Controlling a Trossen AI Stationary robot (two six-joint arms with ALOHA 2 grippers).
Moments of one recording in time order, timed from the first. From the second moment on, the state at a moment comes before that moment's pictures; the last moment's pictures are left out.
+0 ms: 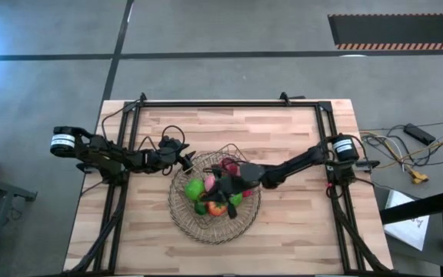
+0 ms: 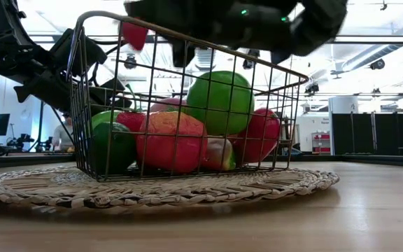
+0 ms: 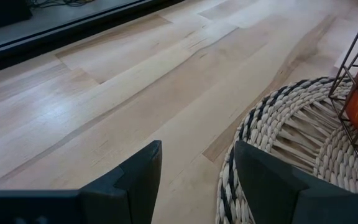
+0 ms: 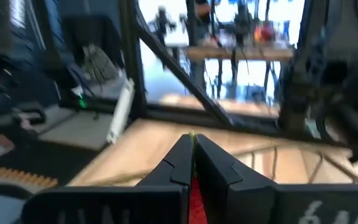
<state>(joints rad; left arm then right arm) 0.10 1.40 0.26 0.62 -0.53 -0.39 0.16 1.97 1.07 0.91 -0.23 0.01</state>
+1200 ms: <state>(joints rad) 0.10 1.40 0.26 0.62 -0.53 -0.38 0.14 2.10 1.38 0.39 -0.10 0.10</state>
